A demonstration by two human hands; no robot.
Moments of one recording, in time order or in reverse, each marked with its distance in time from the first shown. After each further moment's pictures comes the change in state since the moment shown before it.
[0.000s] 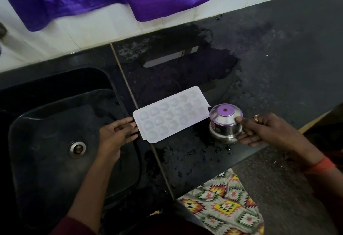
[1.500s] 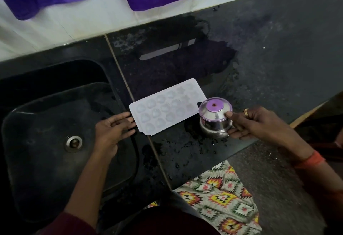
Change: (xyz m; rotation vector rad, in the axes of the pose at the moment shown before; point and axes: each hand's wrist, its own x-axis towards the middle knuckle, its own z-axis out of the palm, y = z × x) left_hand -0.005 -0.006 -0.002 -0.009 -0.004 -0.009; right_hand -0.012 -0.001 0.014 -0.091 -0.004 -0.142
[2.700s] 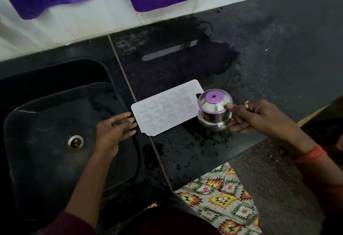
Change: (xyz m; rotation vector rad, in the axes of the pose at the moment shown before) left_hand 0.004 -0.001 -0.003 -0.009 0.010 -0.015; right_hand 0.011 -0.017 -0.003 0.075 -0.008 -0.040
